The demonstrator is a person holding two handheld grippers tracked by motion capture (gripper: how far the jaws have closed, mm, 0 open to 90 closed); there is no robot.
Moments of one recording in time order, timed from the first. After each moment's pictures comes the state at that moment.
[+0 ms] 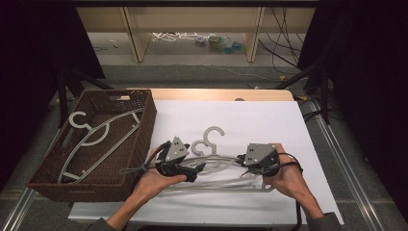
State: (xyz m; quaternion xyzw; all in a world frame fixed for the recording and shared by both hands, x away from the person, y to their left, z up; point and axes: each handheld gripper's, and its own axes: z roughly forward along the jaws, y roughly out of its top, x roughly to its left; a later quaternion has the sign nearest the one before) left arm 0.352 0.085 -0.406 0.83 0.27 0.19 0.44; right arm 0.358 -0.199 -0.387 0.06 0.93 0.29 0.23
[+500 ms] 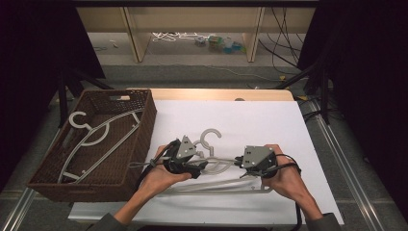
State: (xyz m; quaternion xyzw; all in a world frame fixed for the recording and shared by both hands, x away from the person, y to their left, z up) left arm 0.361 0.070 -0.412 0.86 0.26 0.19 0.40; right arm 0.355 -0.193 -0.386 0.04 0.93 0.28 0.24
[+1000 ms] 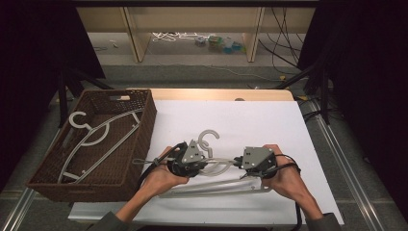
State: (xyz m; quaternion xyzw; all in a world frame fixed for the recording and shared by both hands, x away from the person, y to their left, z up) left arm 0.356 0.064 -0.408 0.90 0.18 0.17 0.37; right arm 0.356 -0.193 -0.385 0.01 0.93 0.29 0.23
